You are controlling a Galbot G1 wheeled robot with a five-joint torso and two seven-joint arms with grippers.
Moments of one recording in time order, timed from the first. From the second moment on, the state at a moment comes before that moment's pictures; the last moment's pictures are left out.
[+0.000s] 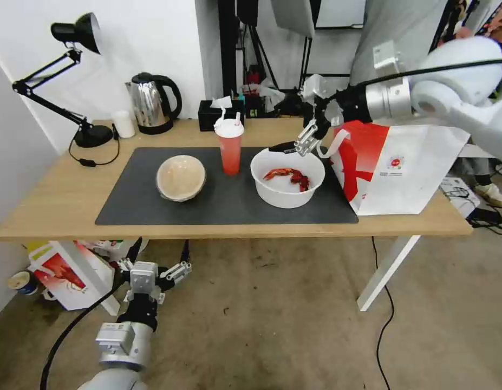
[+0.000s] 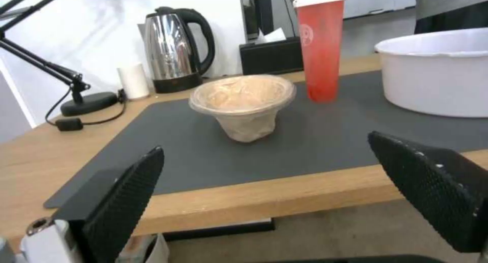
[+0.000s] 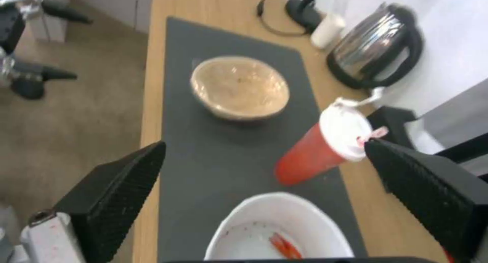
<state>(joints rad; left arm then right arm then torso) 1.80 -1.50 -0.55 -2.30 0.00 0.00 0.00 0.64 0.60 -0.97 1.71 0.92 -0.37 -0.78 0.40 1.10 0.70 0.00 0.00</state>
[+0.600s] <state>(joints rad) 1.80 -1.50 -0.55 -2.30 0.00 0.00 0.00 0.81 0.62 -1.14 1.66 1.01 -0.29 -0.91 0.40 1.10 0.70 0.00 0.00</state>
